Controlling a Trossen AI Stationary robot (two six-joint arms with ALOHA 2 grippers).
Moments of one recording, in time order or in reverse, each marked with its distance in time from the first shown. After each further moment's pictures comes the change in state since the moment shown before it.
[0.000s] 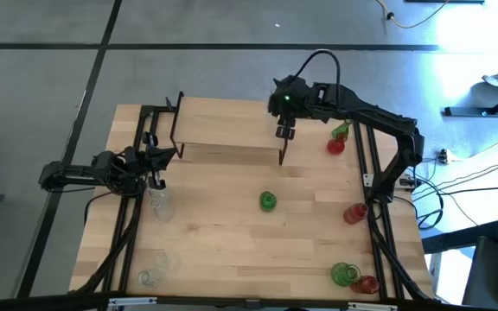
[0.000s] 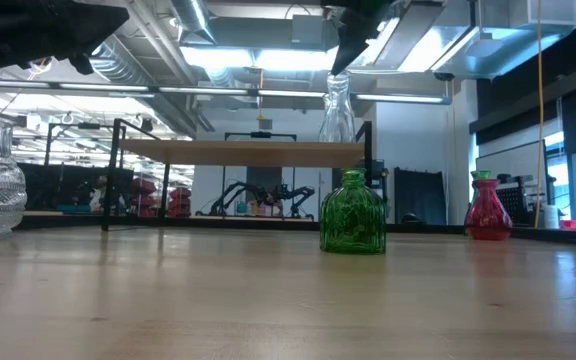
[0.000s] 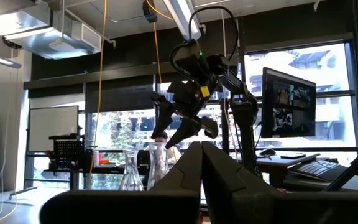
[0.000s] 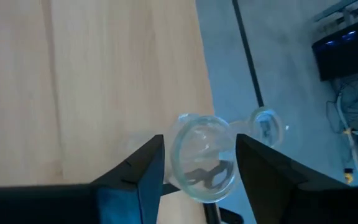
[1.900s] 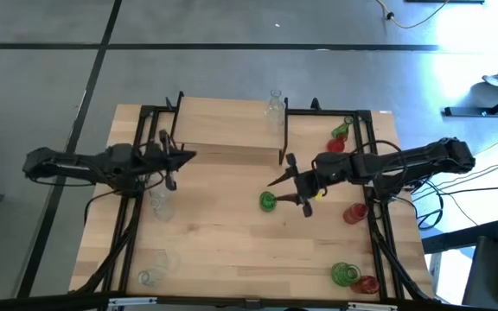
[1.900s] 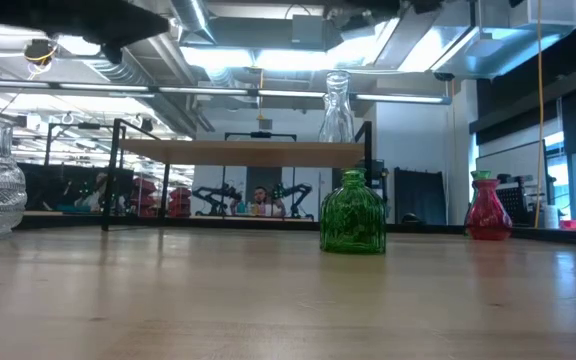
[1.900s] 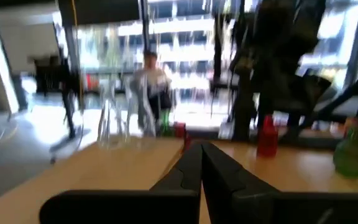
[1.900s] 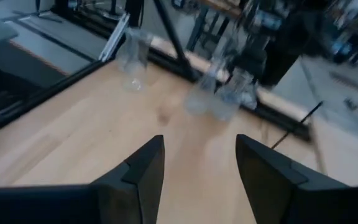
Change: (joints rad) left arm -0.011 0.454 0.367 -0.378 -0.031 -0.136; right arm 0.432 -0.486 -1.014 1.111 -0.464 -0.033
